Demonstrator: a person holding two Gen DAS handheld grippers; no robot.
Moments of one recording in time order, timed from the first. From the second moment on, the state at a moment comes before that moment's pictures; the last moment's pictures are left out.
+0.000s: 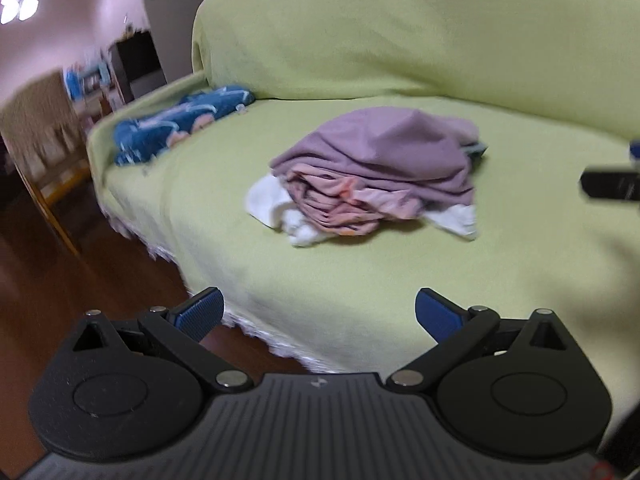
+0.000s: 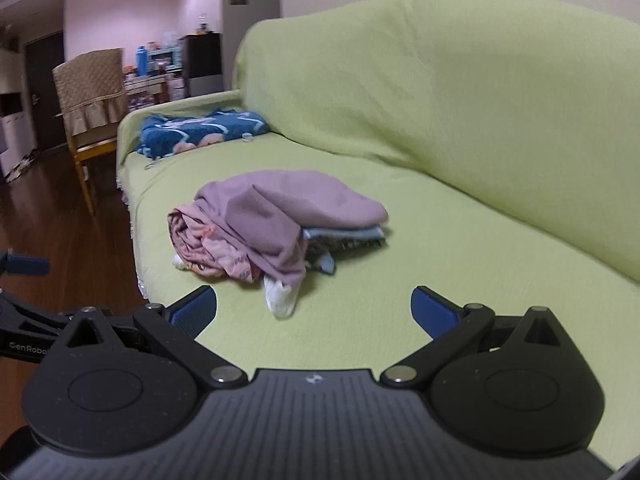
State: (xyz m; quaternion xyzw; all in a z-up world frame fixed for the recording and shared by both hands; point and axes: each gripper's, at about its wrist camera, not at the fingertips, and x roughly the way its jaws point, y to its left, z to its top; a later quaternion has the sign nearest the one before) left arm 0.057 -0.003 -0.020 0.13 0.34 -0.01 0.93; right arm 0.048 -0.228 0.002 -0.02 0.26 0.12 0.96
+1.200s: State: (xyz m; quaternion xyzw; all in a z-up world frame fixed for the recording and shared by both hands) left arm 0.221 -0.054 -0.040 0.35 0.14 -0.26 0.89; right arm 0.163 -0.184 0.001 -0.24 0.19 0.26 0.92
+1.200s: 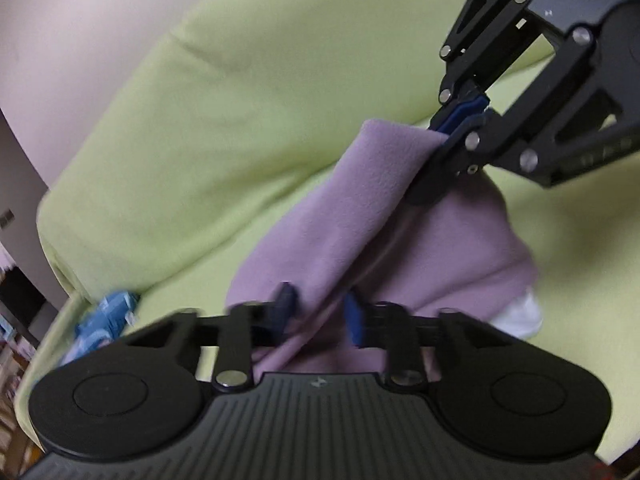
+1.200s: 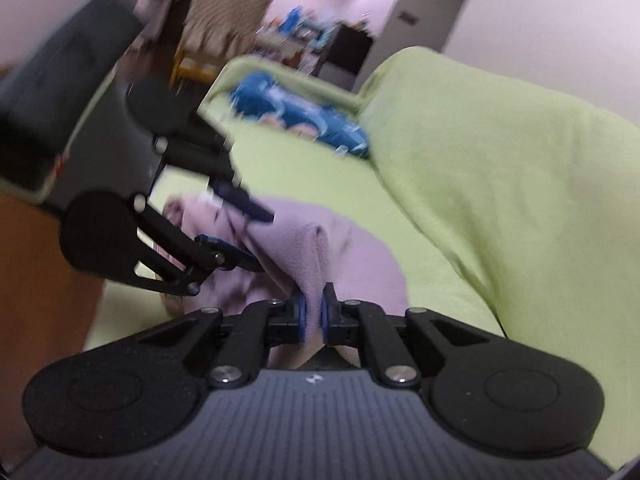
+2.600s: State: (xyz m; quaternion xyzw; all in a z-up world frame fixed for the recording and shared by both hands) left arm 0.029 -0.318 -0.048 0.17 0.29 -0.53 0.78; right arm -0.038 -0.562 0.039 0.00 0.34 0.04 0.94
